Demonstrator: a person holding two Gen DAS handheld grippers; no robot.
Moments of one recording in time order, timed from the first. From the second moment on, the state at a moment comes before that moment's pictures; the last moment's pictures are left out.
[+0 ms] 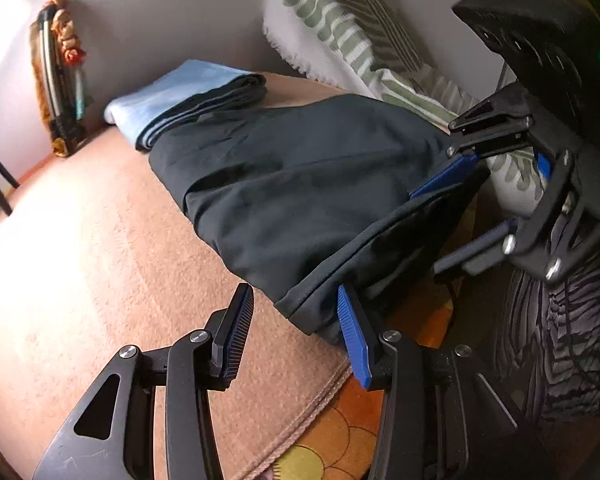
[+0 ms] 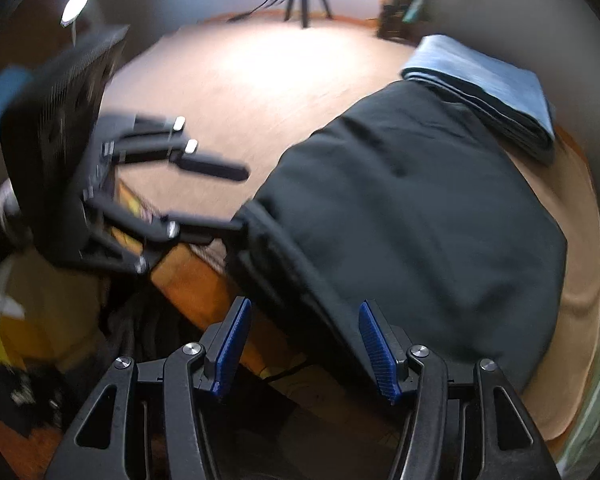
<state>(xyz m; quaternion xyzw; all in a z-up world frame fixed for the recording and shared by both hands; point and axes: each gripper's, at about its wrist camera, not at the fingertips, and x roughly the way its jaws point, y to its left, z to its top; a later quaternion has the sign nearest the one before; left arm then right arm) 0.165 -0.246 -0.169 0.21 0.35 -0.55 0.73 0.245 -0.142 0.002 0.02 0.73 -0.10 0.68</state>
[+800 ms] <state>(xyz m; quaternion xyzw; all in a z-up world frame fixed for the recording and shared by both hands) 0.174 -0.276 -0.161 0.15 0.36 -0.59 0.71 0.261 -0.151 0.033 -0.24 0.70 -0.17 0.65</state>
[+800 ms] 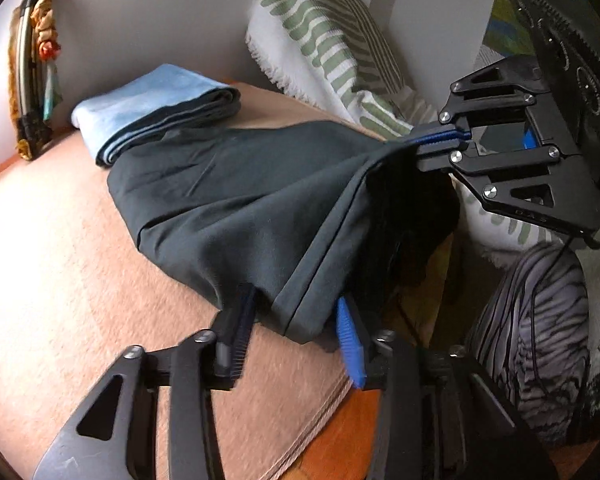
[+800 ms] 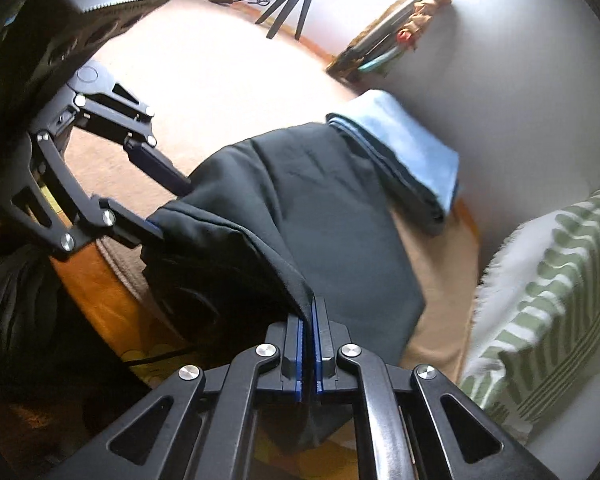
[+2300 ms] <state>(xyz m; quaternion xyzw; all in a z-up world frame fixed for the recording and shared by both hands) 0.119 -0.269 -0.171 0.20 0.35 -0.64 0.65 0.382 -0.257 0.004 0.09 0.65 -0.13 0.75</state>
